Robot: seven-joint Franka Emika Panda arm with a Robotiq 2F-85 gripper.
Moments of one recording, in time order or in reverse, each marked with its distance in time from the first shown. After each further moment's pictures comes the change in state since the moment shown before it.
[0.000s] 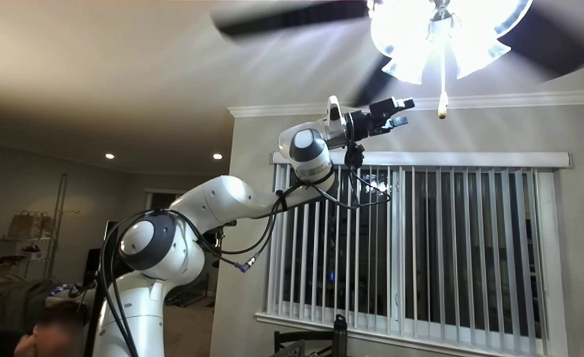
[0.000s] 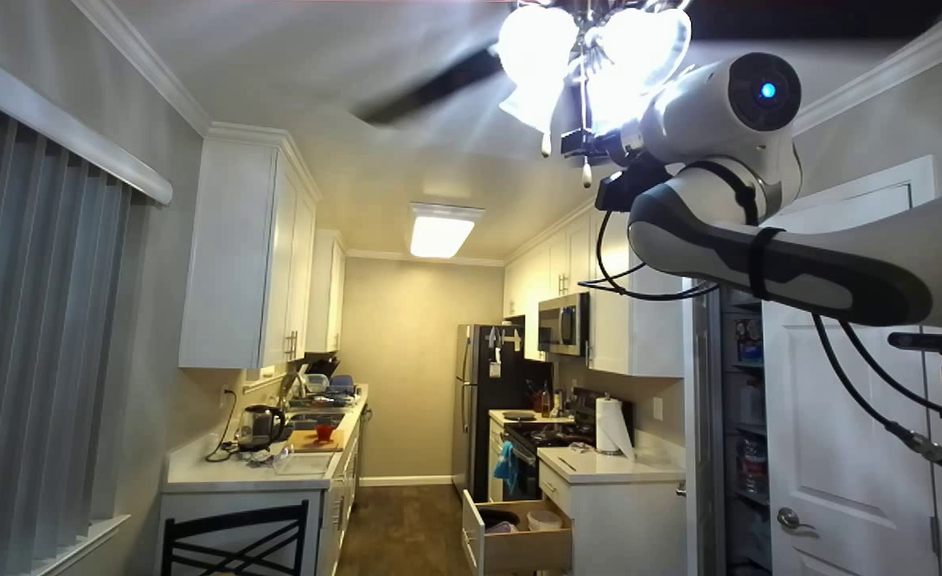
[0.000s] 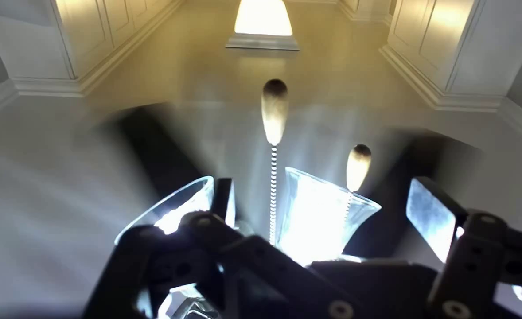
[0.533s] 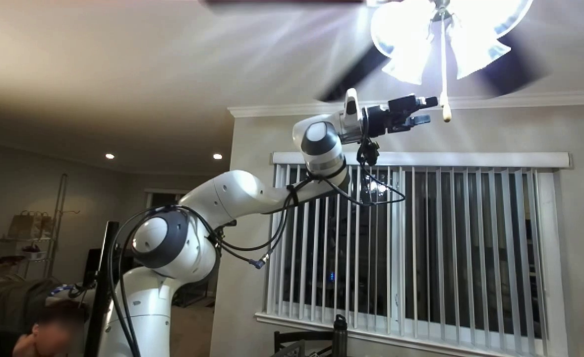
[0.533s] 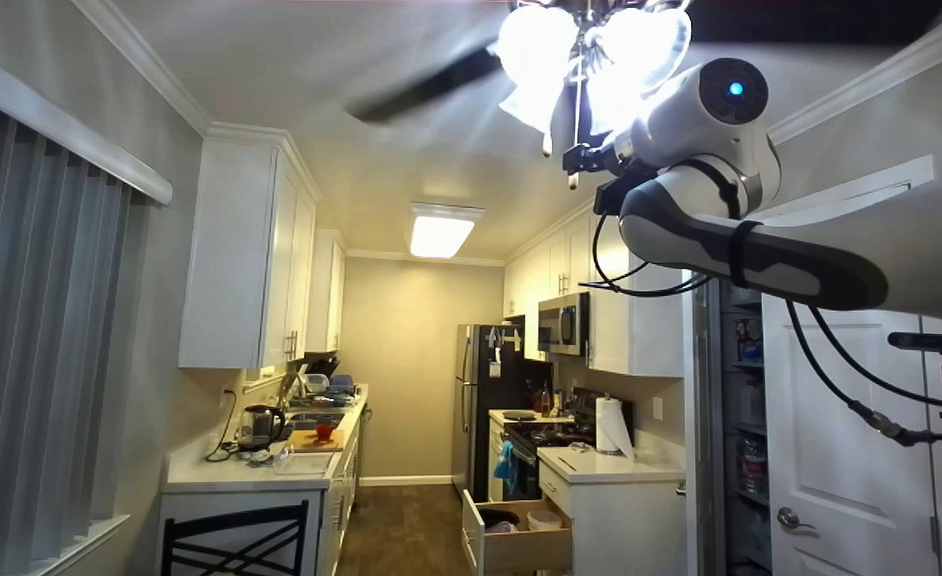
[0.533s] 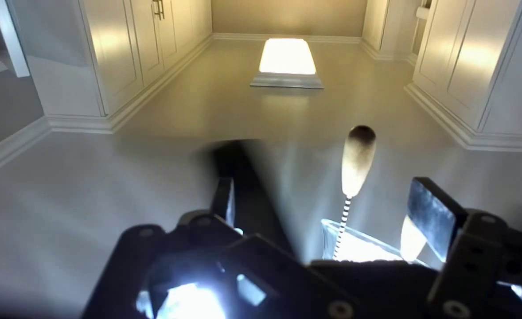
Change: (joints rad) arm -0.090 0.101 0.085 0.121 -0.022 -0.136 -0.007
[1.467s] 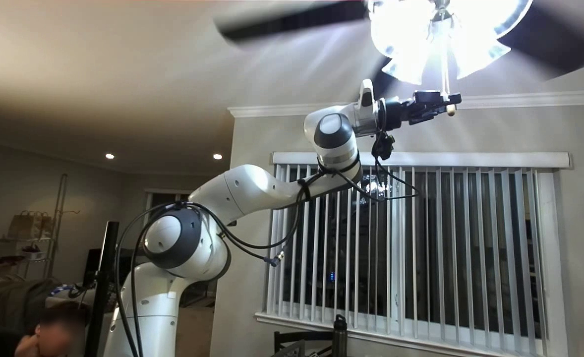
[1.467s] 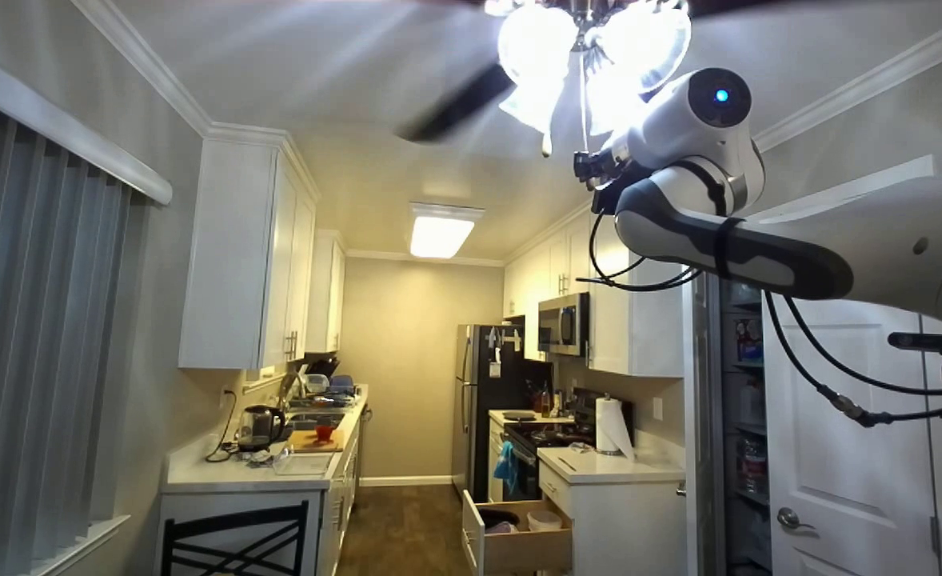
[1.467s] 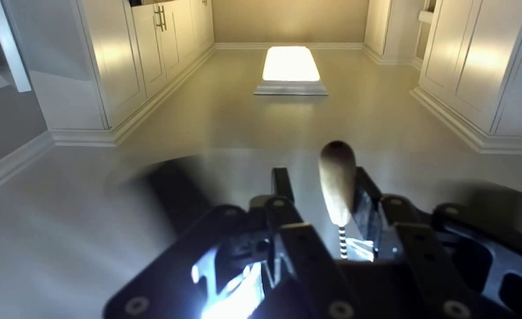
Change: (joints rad) arm -0.119 0.105 0.116 0.125 -0.018 -0.036 0.000
